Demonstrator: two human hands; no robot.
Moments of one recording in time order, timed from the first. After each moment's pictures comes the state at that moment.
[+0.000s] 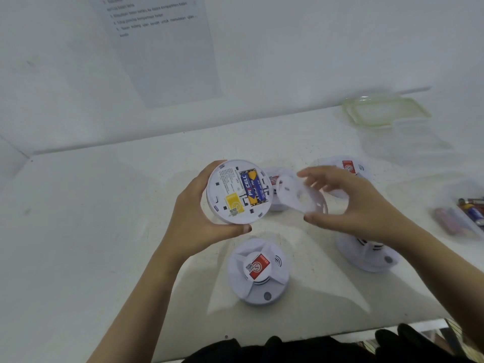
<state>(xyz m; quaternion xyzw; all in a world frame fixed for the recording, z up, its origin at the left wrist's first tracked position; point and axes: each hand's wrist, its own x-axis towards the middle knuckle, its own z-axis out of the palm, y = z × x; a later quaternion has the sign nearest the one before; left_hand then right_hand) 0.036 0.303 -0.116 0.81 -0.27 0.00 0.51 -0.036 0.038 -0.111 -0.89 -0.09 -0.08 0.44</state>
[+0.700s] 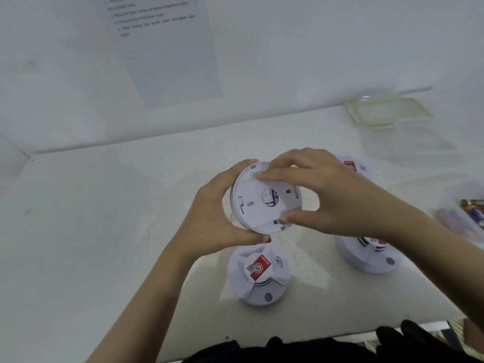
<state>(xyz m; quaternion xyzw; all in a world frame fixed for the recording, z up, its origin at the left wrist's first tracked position) 0.034 0.284 -0.104 0.80 -0.33 -0.04 0.49 -0.020 0.073 -0.069 -0.94 -0.24 -0.12 0.21</state>
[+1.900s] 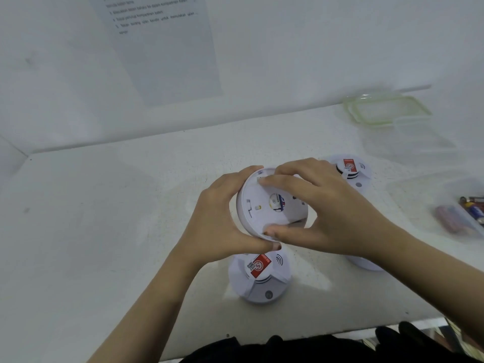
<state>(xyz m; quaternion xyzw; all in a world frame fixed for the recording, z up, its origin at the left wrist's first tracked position) 0.023 0.280 -0.107 0.80 -0.37 0.02 0.47 -0.038 0.089 -0.086 -0.93 -0.22 -0.20 0.21</state>
